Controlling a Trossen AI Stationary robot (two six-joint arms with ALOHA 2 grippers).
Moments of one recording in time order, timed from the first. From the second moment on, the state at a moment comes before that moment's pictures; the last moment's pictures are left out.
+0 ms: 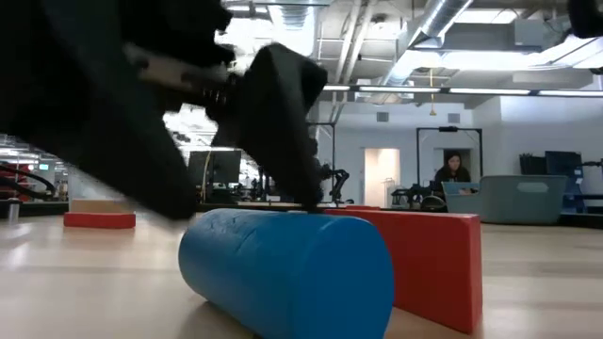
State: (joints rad) left arm -0.53 2.00 1.12 0.17 0.04 0.13; right arm 0.73 1.57 1.11 -0.30 0.50 1.66
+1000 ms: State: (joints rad) left arm -0.52 2.02 1.12 0.16 0.04 -0.18; right arm 0.72 1.57 1.11 -0.28 0.55 1.65
